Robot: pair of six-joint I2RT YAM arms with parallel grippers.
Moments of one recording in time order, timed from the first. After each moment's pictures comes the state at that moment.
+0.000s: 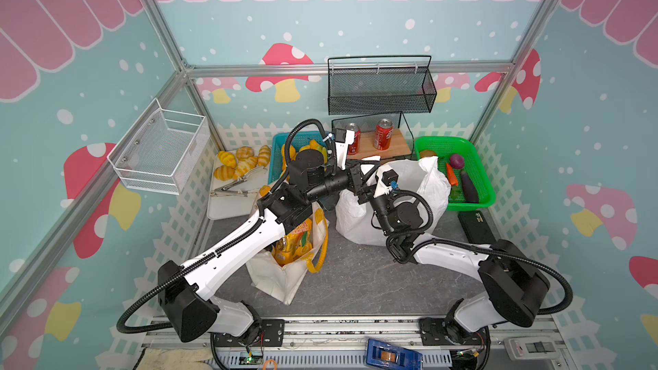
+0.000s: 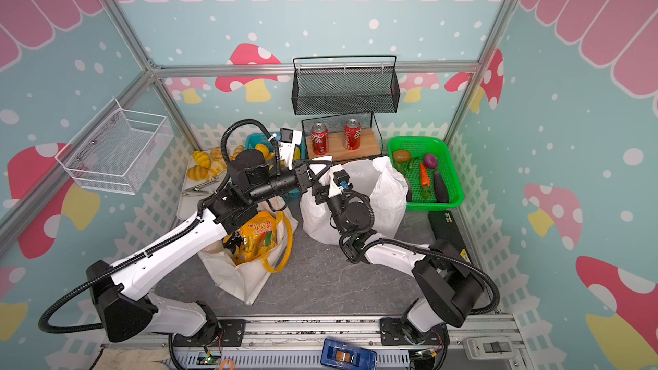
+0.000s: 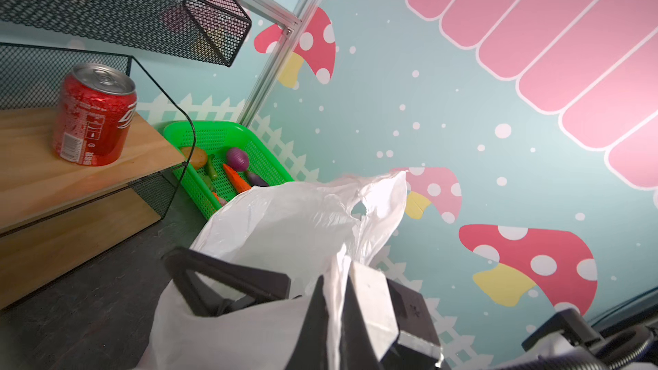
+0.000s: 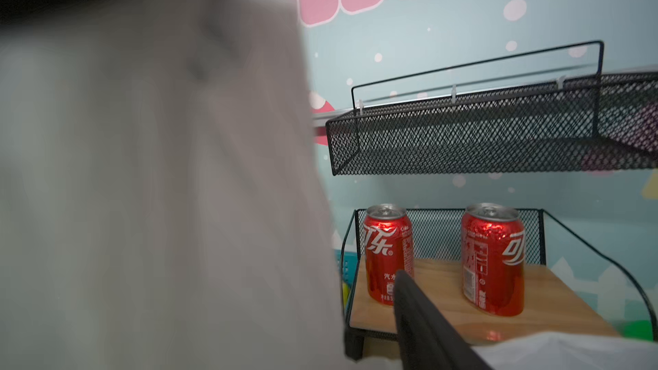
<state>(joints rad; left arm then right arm) -0.72 1.42 1.38 0.03 0.35 -0.64 0.77 1.54 0.77 1.14 0.35 -0.02</state>
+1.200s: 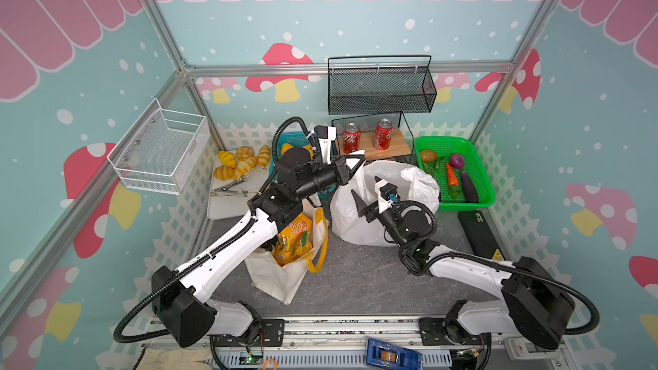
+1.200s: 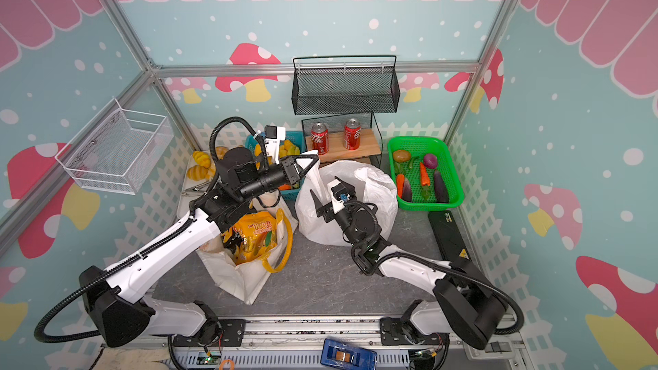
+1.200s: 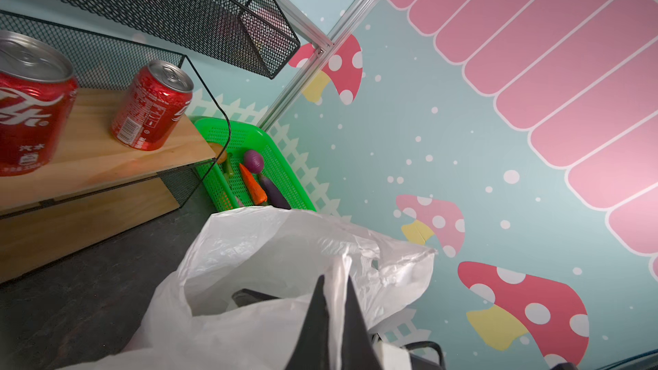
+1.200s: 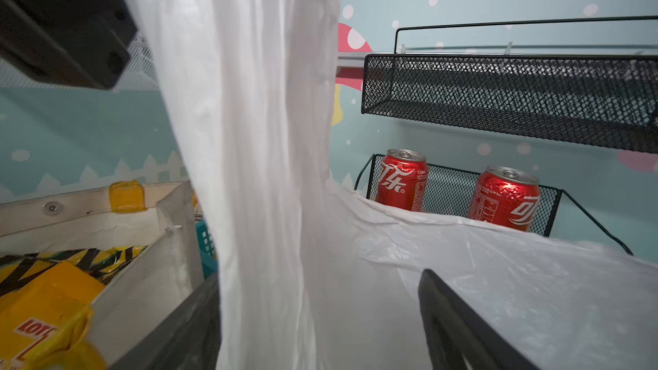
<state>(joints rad) -0.62 1.38 1.33 0.05 0.36 -0.75 0.75 1.29 0.64 0.83 0.15 -0.15</state>
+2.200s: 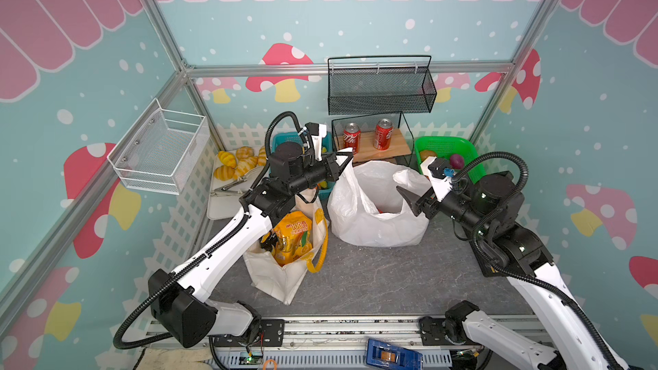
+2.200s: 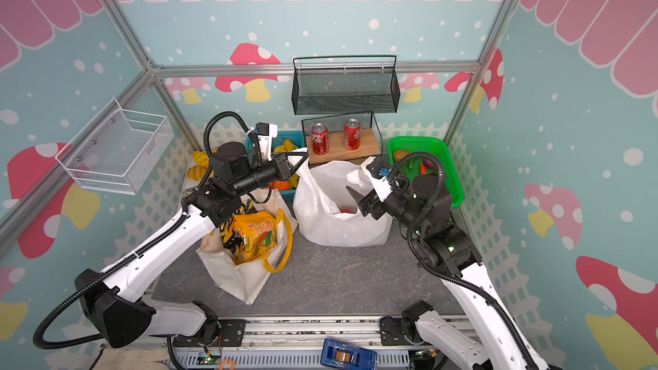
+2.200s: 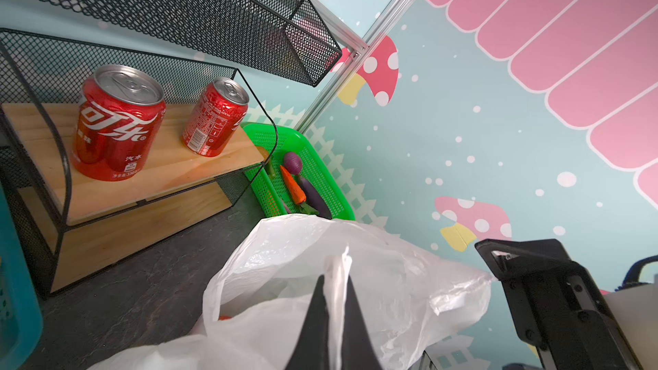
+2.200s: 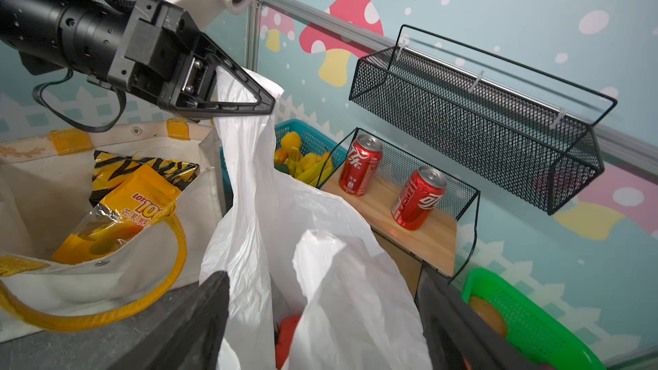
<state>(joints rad) -0.54 1.38 1.36 -0.07 0.37 -0.66 0.44 0.87 1.19 -0.48 -0.22 -0.30</state>
